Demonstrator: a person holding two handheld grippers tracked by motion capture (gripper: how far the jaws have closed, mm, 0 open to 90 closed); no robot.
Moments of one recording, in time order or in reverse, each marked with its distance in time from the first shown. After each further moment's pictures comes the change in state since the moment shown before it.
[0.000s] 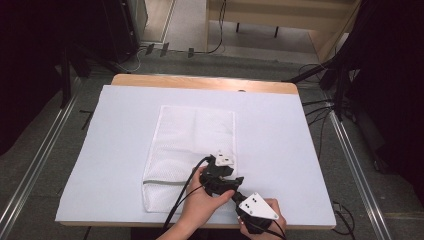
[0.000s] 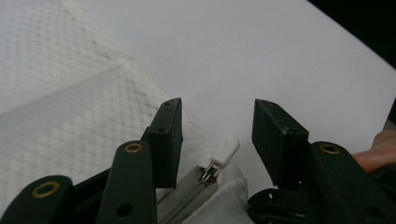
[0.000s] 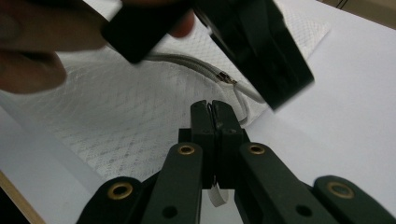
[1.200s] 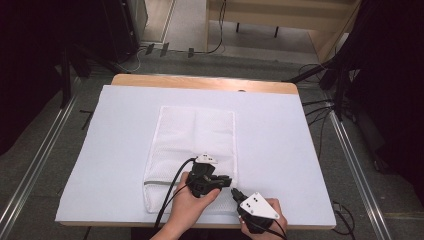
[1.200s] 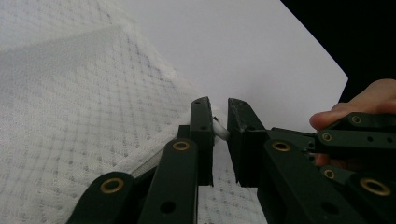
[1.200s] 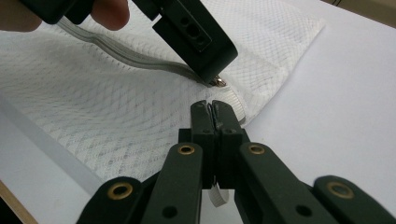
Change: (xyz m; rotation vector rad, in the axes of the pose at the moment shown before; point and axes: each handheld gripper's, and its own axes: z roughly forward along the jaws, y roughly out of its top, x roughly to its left) left arm 0.031 -0.021 -0.027 -0.016 -0.162 -0.171; right arm -0.002 -0.001 0.000 0.010 -0.016 0.003
